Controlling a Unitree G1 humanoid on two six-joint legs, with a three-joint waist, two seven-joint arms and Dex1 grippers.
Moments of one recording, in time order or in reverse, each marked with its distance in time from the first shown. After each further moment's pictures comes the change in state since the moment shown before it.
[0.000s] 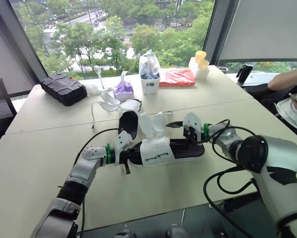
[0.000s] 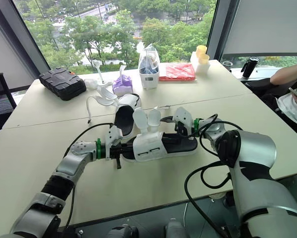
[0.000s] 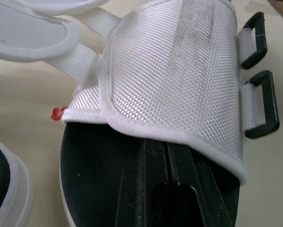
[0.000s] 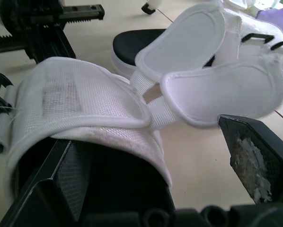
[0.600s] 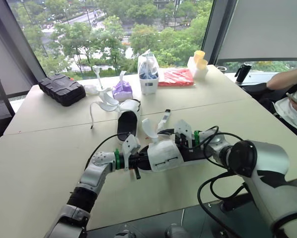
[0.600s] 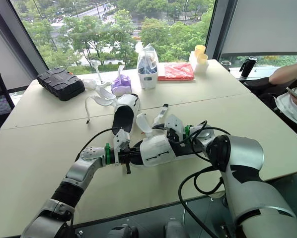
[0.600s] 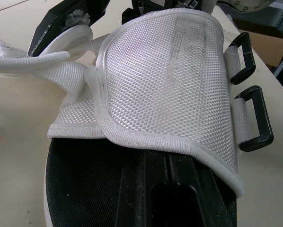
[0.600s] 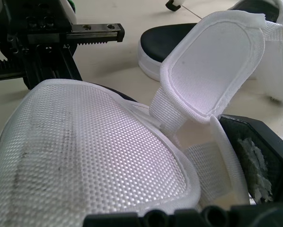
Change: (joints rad) left arm 0.060 -0.062 -0.004 -0.091 -0.025 0.069 0.007; right arm 0.046 0.075 -0.004 0.000 0.001 -0.005 -0.018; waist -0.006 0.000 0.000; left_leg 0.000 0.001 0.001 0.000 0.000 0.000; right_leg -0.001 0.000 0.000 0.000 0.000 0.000
